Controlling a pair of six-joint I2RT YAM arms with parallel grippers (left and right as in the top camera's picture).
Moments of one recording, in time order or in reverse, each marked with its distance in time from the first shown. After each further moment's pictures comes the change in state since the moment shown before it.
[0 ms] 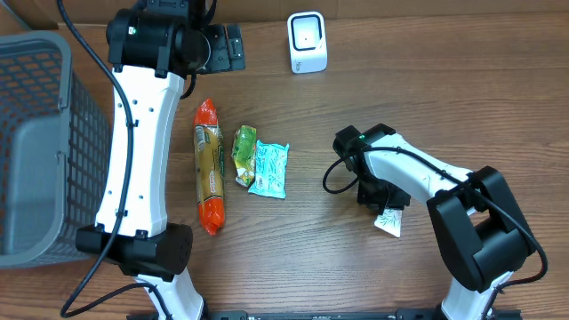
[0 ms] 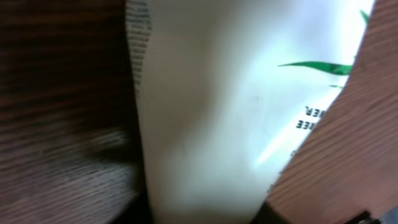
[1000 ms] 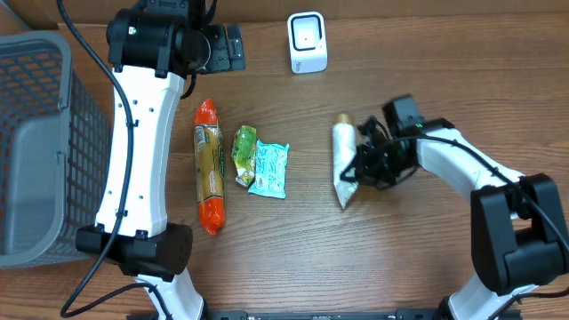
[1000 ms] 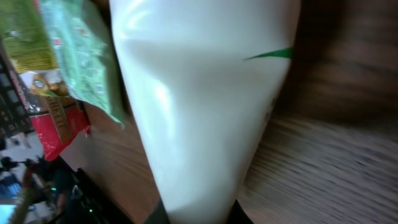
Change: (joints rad) left arm 0.000 0.000 0.000 0.000 0.000 0.000; right arm -0.277 -0.092 -0.107 0.487 -0.964 -0.434
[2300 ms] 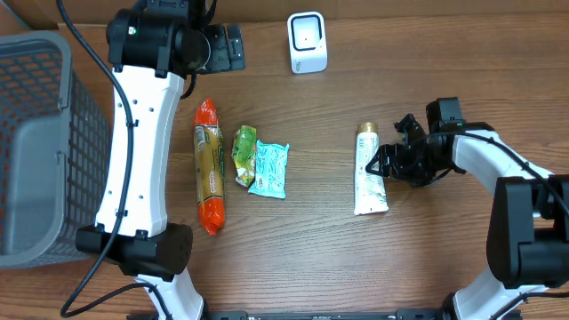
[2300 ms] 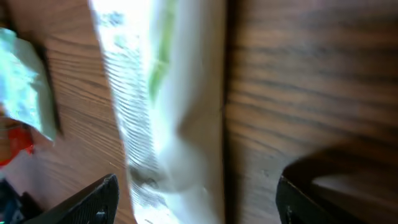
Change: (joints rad) left arm 0.000 0.000 0.000 0.000 0.000 0.000; right arm -0.211 0.008 -0.051 0.031 0.089 -0.245
